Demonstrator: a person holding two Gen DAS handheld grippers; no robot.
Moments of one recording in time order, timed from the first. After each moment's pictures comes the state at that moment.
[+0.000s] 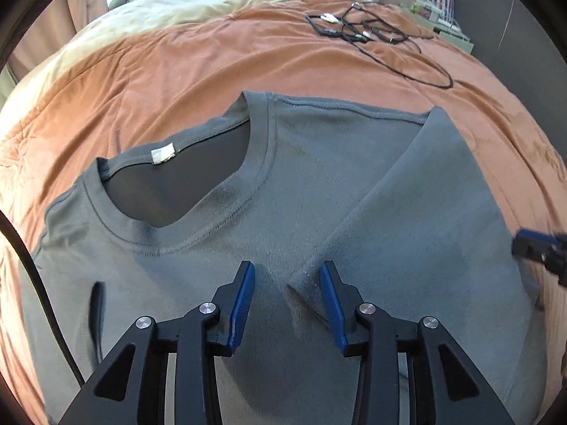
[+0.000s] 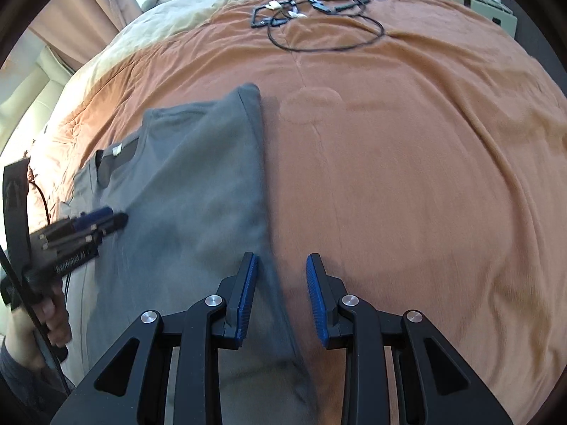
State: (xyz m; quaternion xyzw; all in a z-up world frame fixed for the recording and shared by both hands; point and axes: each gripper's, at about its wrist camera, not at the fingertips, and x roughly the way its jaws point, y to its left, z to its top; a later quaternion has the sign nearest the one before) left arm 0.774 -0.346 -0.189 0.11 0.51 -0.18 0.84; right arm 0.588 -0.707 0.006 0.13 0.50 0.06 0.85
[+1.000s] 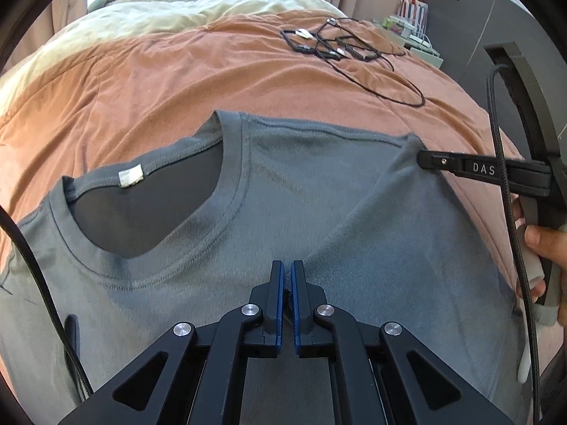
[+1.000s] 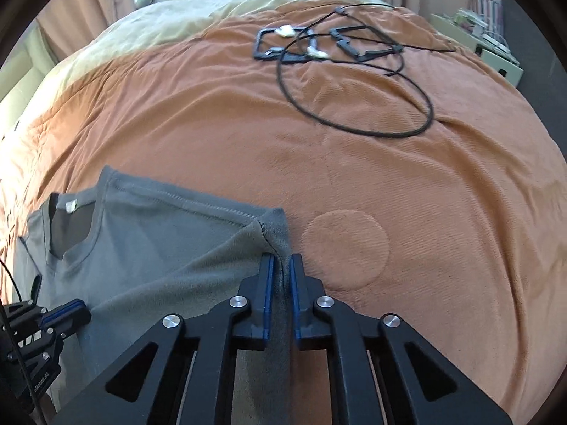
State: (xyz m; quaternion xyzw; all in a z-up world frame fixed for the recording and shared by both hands) left arm 0.785 -0.347 -0.188 0.07 0.49 -0.24 0.84; right arm 0.708 -0.672 -0.005 0.05 0.47 0.01 0.88
